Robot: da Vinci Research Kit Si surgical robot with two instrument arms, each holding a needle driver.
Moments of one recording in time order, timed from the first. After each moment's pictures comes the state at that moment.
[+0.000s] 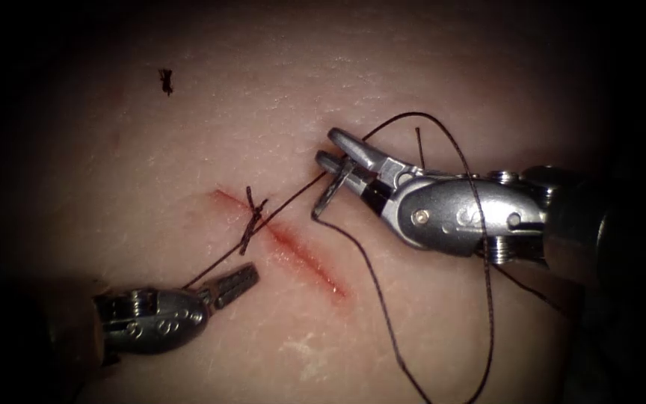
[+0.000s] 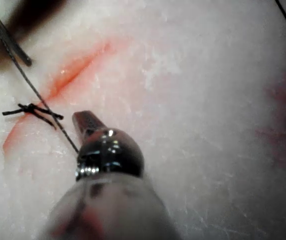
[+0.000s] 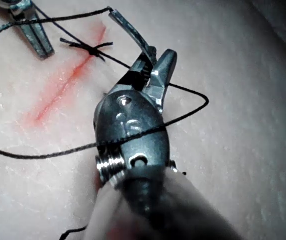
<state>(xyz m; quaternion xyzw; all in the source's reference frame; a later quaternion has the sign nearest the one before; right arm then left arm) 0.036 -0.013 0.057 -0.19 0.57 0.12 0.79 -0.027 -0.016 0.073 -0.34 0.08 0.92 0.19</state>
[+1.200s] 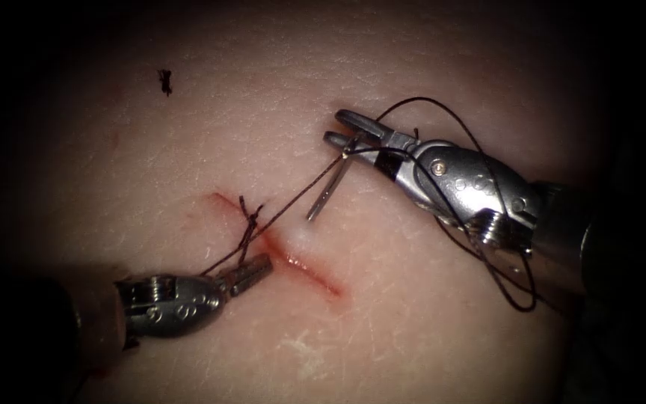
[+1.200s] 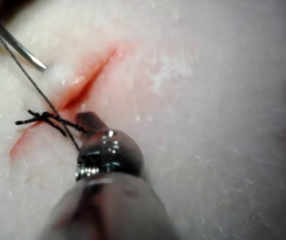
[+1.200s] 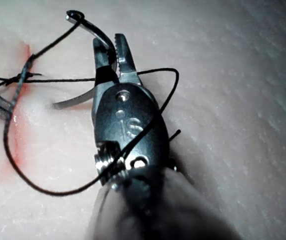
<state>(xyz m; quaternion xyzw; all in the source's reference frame) 0.034 -0.010 0.059 -0.04 0.59 0.25 0.76 -0.027 -0.015 0.077 -0.33 0.07 0.92 0.18</state>
